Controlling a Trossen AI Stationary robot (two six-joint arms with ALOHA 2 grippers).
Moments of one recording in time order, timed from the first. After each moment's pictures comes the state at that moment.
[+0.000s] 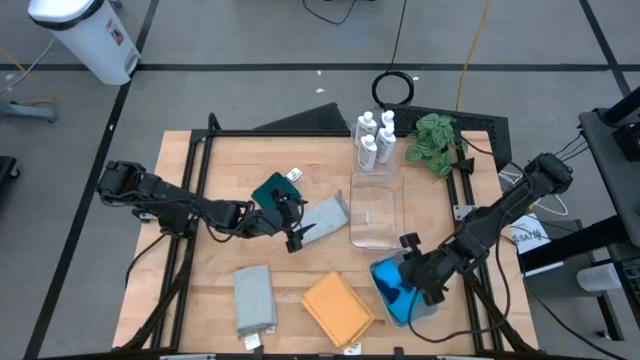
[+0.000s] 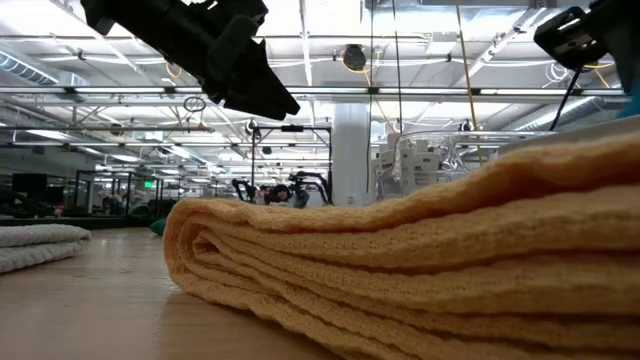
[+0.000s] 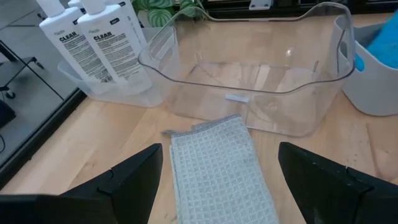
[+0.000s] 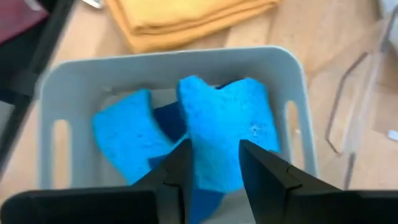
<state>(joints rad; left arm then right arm) -0.19 1.45 0.78 0.14 -0.51 -0.11 0.67 1.25 0.92 -0.73 0.15 0.33</state>
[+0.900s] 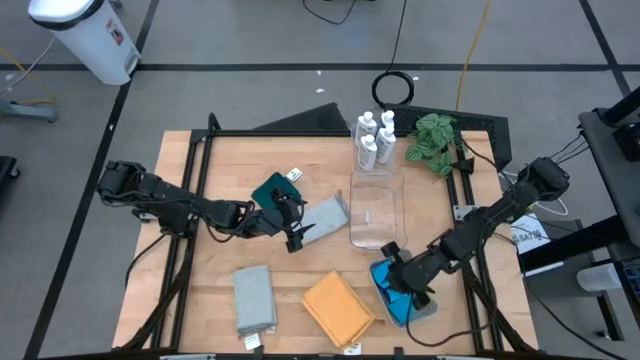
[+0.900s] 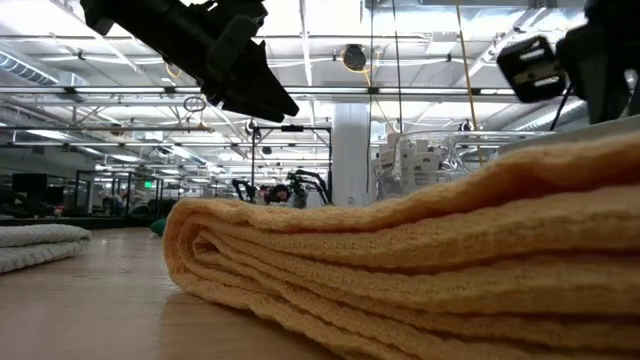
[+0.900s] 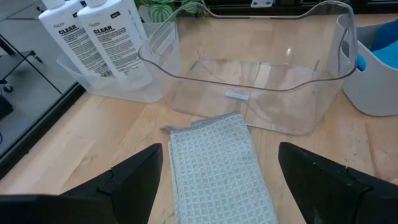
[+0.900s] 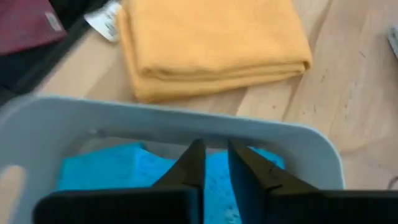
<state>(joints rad) -0.19 1.45 0.78 0.13 -0.51 -0.14 0.61 1.33 0.73 -0.25 0.10 0.06</state>
